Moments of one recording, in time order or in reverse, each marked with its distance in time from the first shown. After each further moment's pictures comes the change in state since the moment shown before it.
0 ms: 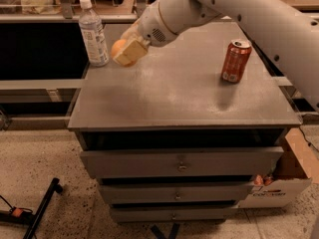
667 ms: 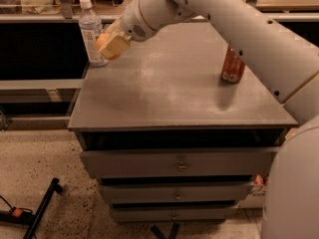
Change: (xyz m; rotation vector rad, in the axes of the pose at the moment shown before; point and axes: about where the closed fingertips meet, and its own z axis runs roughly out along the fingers) arm -0.028 -0.029 0.048 0.006 -0.048 -0.032
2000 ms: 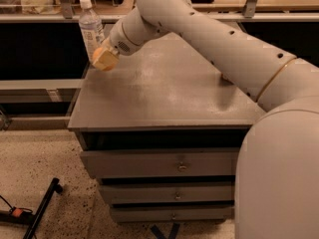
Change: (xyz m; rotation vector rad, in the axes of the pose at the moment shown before) arm 0.030 -0.013 0.069 0.052 0.091 0.041
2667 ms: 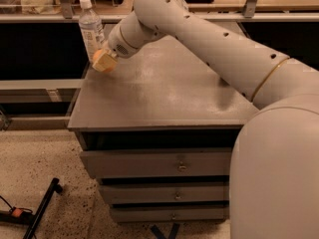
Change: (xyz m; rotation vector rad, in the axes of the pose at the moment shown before) arm 0.005 0.002 0.013 -0.010 0.015 0.007
